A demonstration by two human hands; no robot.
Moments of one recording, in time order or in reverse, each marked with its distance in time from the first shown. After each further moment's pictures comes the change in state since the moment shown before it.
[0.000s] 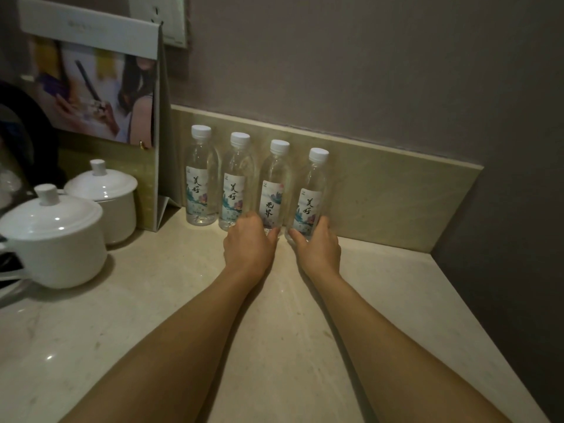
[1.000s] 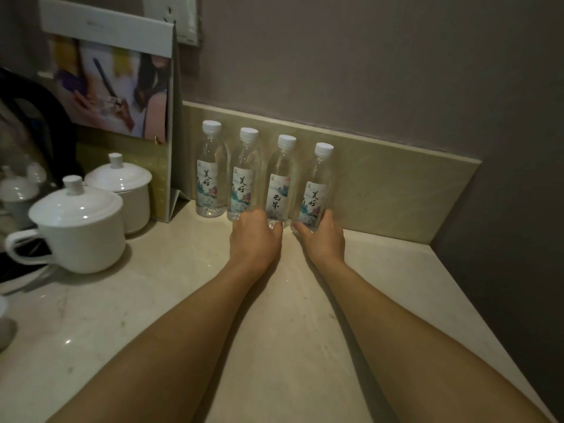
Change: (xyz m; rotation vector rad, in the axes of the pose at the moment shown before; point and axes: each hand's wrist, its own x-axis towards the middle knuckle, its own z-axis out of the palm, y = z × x) left_hand -0.013 -0.004 -0.019 -0.108 -0.040 0.023; right_hand 0.001 0.001 -0.001 0.030 -0.008 0.017
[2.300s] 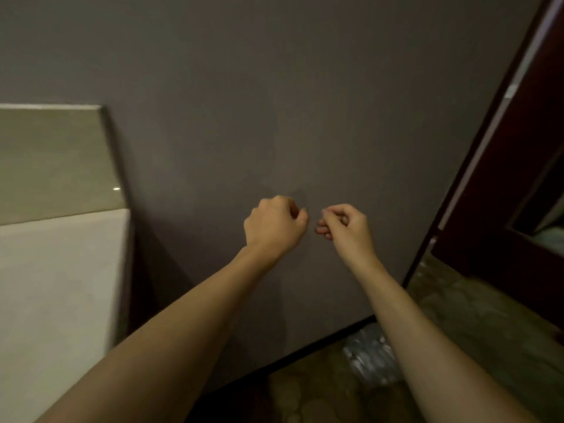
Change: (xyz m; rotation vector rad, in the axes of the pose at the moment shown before) left_hand -0.284 0.444 0.249 -0.136 -0.392 0.553; right_hand -0.064 0.369 -0.477 0.433 0.397 0.186
